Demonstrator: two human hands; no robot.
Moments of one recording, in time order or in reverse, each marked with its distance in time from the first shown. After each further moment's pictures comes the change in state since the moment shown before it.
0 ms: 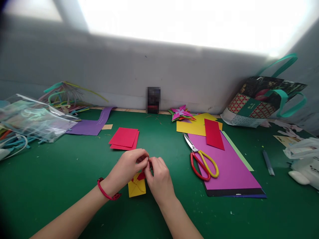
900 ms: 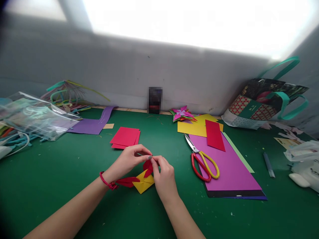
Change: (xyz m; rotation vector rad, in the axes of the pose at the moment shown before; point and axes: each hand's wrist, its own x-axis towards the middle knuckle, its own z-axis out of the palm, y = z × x) left_hand 0.011 -0.014 -0.007 -0.461 -0.074 -0.048; right_hand 0.002 0.001 -0.008 0.230 0.020 0.181
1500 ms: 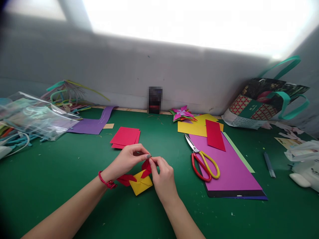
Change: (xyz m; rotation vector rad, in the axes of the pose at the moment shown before) left_hand -0.001 0.002 -0.002 -0.004 0.012 -0.026; right_hand -0.001 -0.003 0.002 0.014 0.027 -0.026
